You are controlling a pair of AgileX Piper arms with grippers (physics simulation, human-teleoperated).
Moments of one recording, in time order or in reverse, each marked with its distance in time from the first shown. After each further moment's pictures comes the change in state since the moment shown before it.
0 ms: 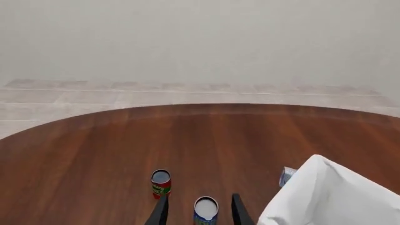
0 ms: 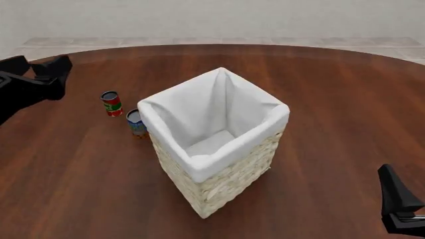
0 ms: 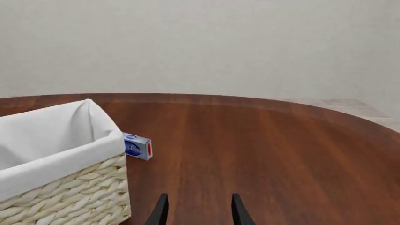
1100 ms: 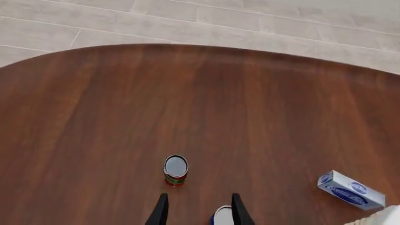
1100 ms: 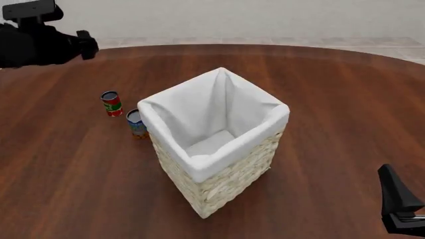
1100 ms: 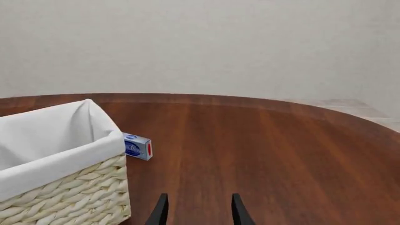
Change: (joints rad) left arm 0.099 0.665 -0.639 0.391 -0.068; right arm 0.000 0.000 -0.001 0.001 0.000
